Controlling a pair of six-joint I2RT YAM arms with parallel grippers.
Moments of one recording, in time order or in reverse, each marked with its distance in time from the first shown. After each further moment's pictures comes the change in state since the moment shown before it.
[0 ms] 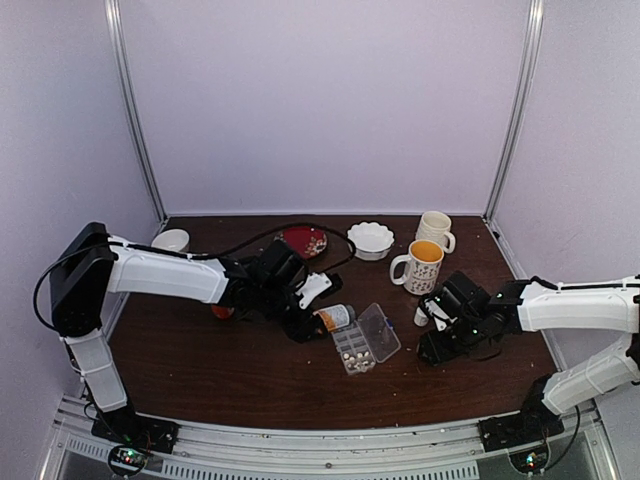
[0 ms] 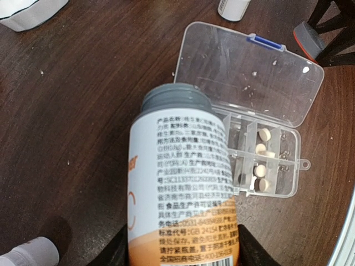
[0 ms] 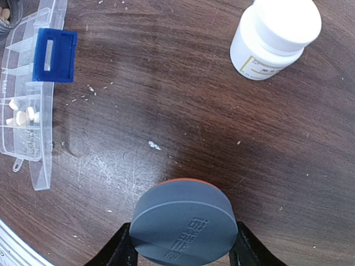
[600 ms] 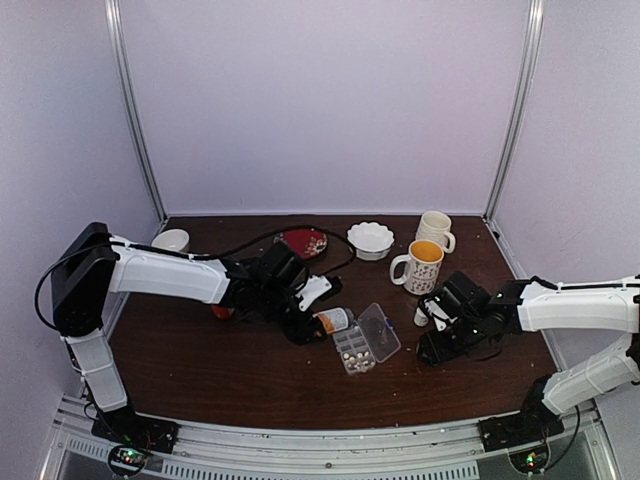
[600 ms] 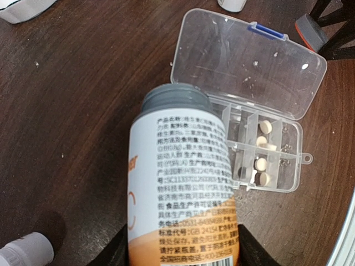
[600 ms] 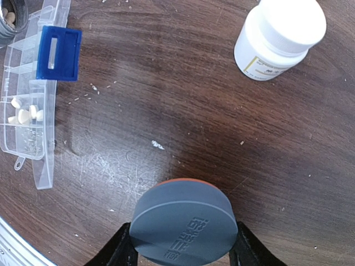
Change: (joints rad) left arm -0.004 0.004 -0.011 0.002 0.000 -0.004; right arm 0.000 0.000 0.000 0.002 -0.008 -0.006
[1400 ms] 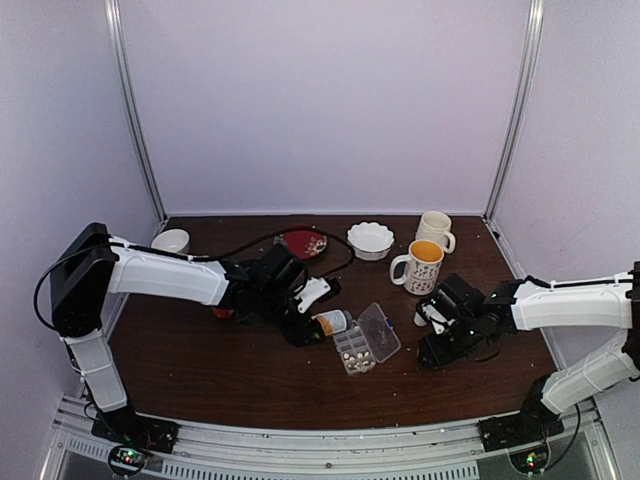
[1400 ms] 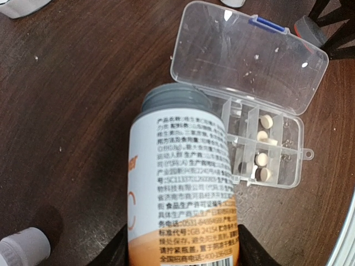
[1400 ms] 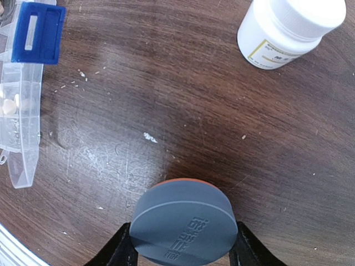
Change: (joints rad) left arm -0.003 -0.007 -0.012 0.008 -0.005 -0.008; right arm 0.000 0.043 0.007 -0.015 -0.001 -0.026
